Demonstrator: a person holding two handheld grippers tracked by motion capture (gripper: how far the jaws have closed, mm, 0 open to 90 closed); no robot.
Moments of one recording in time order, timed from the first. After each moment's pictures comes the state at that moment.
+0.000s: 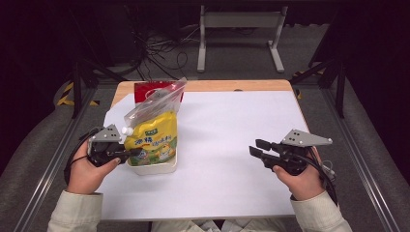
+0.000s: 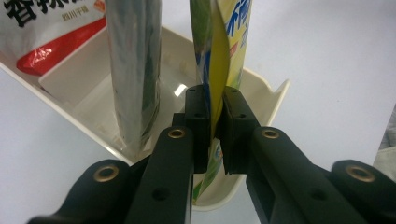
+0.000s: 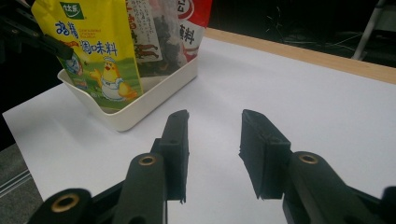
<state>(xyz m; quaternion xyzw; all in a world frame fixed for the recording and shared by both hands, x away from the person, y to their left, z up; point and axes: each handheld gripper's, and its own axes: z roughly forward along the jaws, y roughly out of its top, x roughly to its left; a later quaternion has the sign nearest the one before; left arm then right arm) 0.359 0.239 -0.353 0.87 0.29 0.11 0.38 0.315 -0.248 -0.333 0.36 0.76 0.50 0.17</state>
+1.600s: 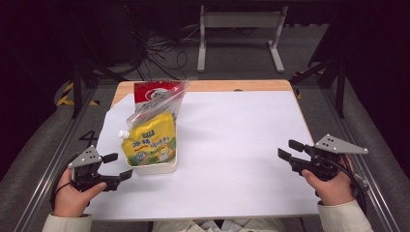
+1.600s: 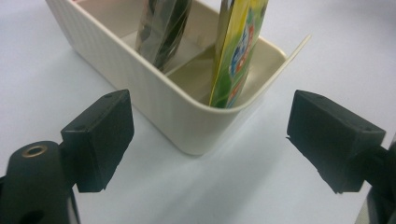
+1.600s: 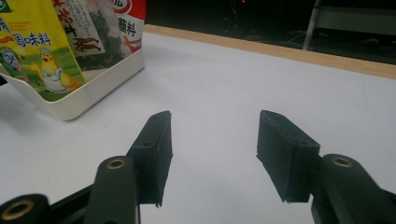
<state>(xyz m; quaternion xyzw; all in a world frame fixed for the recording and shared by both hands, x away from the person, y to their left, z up) 0.319 0.282 -0.408 0.81 0.36 0.12 0.45 0.303 -0.321 -0.346 0.41 0.74 0.49 0.22</state>
